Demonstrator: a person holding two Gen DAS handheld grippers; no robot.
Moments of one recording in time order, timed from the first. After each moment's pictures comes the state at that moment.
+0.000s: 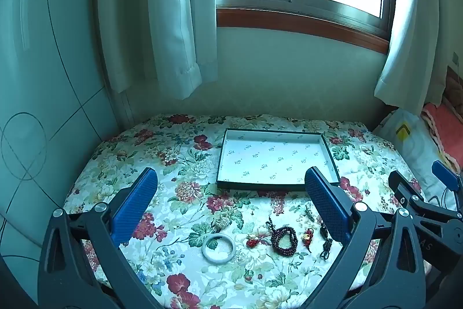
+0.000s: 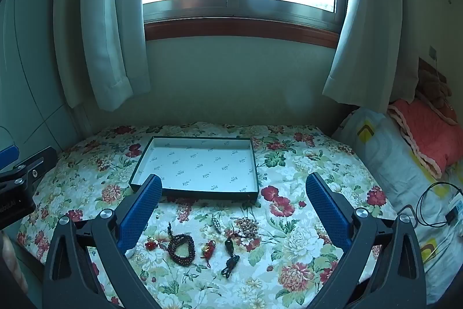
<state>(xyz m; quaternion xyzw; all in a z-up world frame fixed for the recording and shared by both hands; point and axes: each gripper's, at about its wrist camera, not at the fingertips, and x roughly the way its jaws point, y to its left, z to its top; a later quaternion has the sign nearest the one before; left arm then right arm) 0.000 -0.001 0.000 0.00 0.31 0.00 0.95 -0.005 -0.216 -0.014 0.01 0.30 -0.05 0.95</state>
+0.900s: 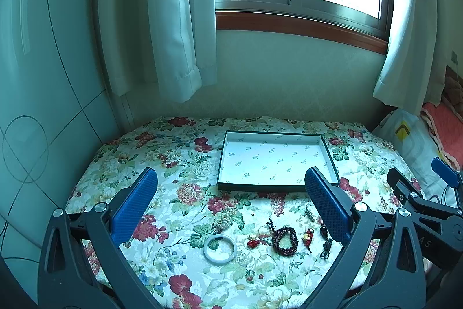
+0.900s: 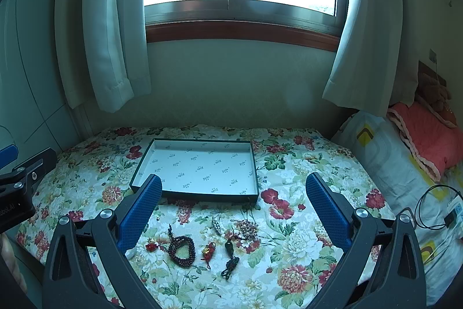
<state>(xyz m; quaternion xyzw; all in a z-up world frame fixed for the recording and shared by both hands) -0.003 0.003 0.008 0.00 0.30 0.01 0.95 -0.004 -0.215 -0.010 0.00 0.29 -0.05 0.95</state>
